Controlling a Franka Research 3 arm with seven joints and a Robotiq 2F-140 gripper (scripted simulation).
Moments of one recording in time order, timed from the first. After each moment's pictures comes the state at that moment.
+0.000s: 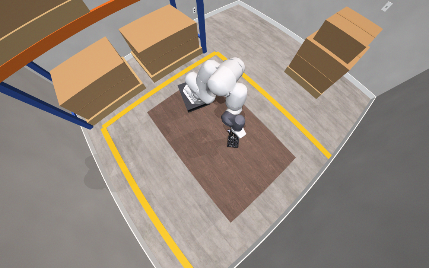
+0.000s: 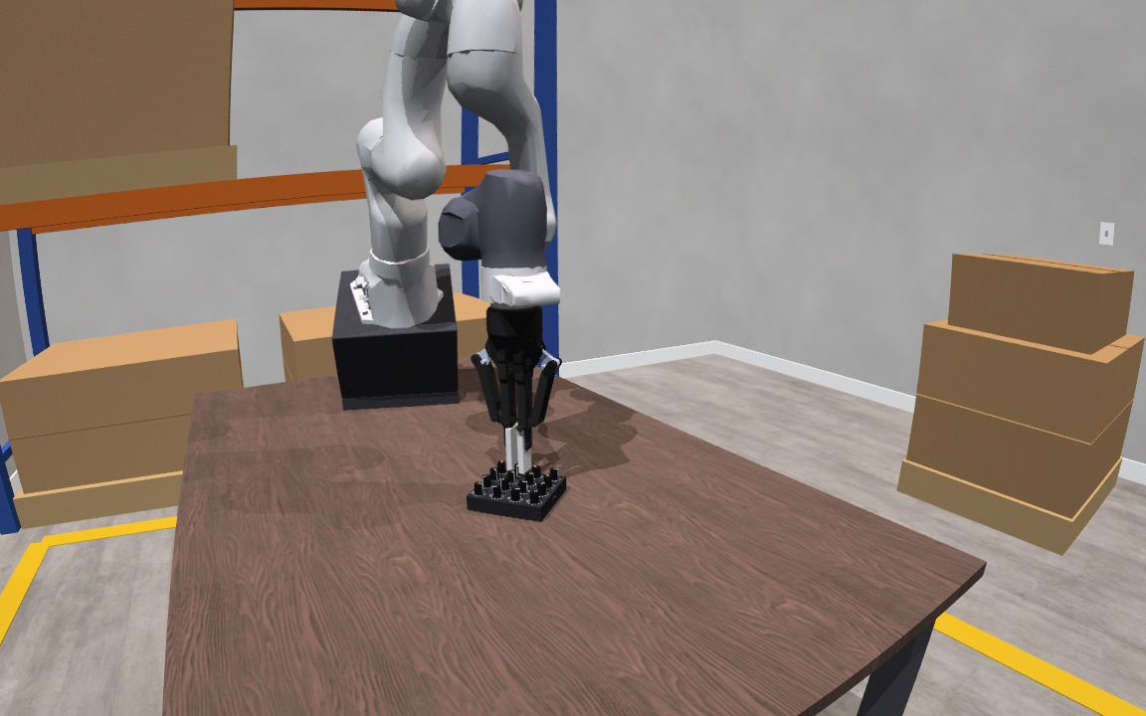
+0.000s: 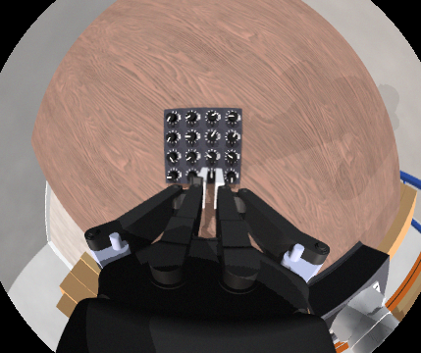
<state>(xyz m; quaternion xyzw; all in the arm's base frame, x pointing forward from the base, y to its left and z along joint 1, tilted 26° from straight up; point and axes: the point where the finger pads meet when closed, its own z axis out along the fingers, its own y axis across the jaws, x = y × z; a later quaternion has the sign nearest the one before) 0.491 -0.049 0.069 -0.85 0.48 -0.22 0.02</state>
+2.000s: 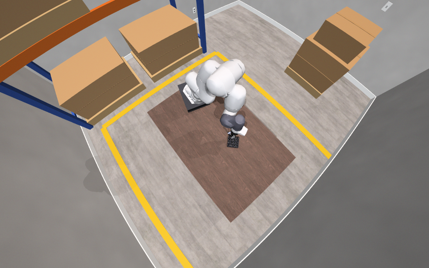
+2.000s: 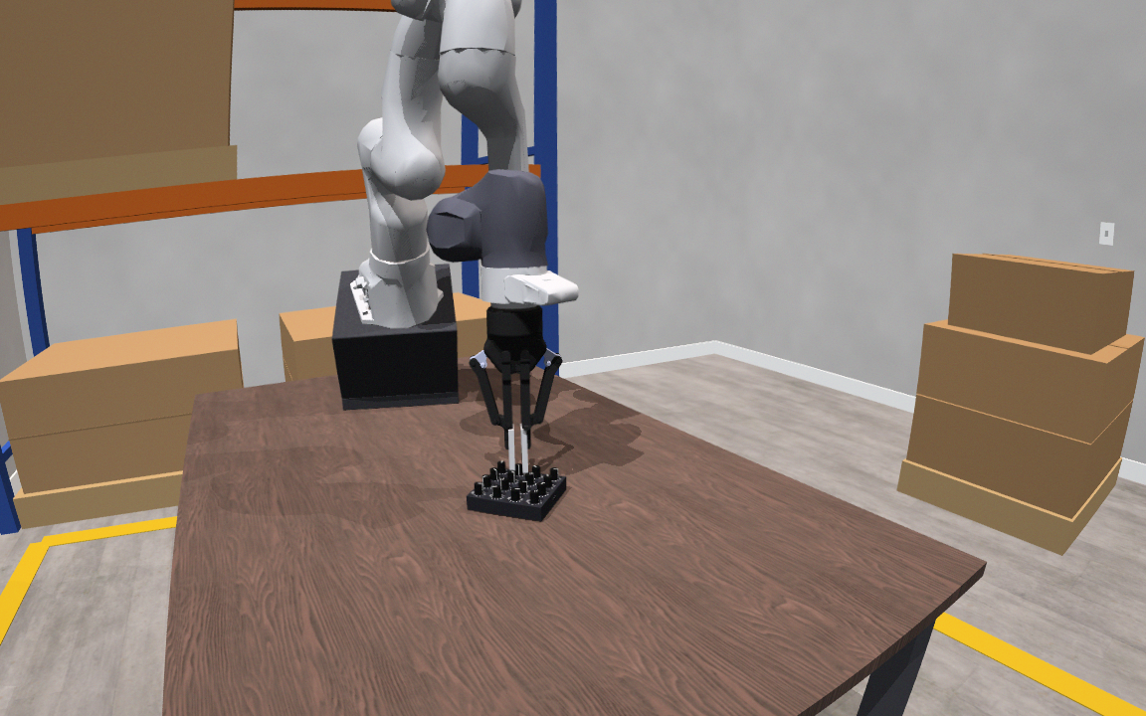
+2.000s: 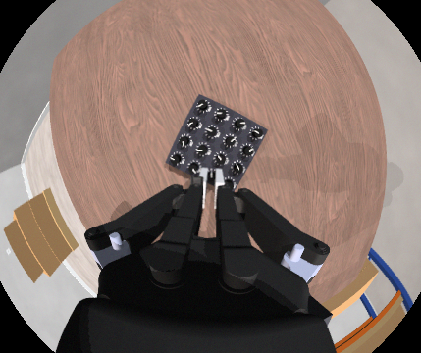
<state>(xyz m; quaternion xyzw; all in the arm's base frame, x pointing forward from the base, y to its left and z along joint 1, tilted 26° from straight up) 0.491 -0.050 0.069 -0.94 0.27 -0.22 -0.04</state>
